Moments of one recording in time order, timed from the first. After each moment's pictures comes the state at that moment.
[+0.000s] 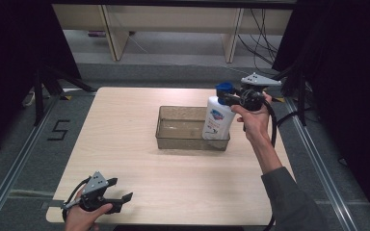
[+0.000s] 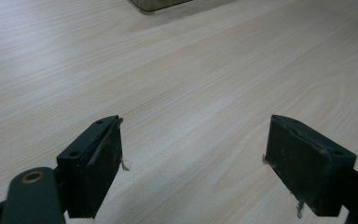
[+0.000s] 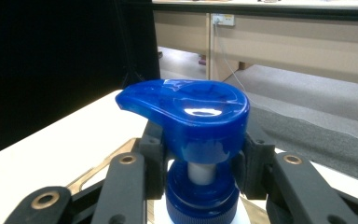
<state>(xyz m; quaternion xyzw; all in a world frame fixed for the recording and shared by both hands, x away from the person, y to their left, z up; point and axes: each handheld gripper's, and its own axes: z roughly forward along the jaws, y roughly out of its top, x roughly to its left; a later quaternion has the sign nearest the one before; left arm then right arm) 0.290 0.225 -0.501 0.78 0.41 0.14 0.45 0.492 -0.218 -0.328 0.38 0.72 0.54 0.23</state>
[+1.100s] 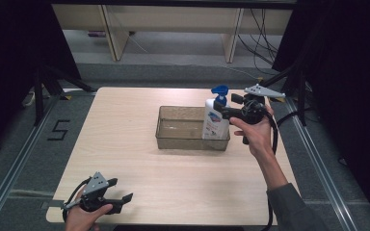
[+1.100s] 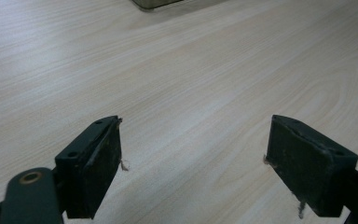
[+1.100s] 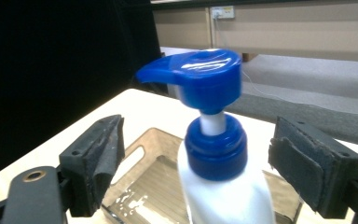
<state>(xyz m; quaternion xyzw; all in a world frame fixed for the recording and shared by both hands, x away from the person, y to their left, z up) 0.290 0.225 -0.502 0.79 0.40 0.14 0.45 0.458 -0.217 -0.337 0.41 0.70 0.55 0.20</state>
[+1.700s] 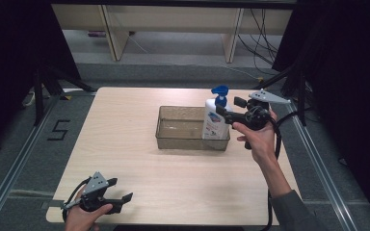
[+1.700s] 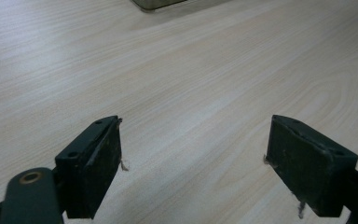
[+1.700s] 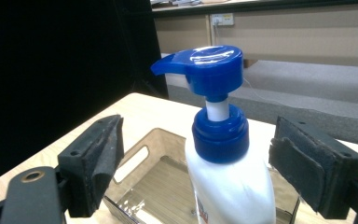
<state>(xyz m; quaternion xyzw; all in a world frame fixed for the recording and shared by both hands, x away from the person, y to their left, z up) 0.290 0.225 -0.502 0.79 0.40 0.14 0.45 0.442 -0.224 -0.338 0.41 0.69 0.56 0.20</state>
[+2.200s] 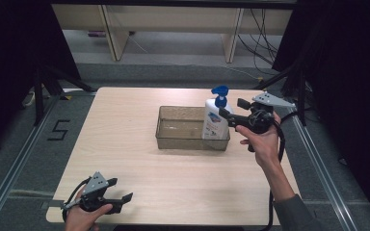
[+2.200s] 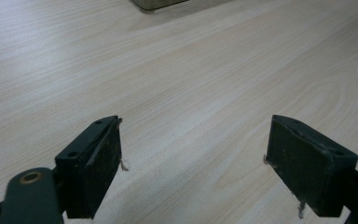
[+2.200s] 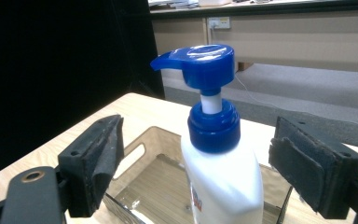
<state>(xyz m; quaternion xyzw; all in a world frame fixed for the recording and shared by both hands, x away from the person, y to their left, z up) 0.290 0.225 -0.502 0.78 0.41 0.14 0.45 0.432 -0.231 -0.338 0.41 0.69 0.56 0.21</state>
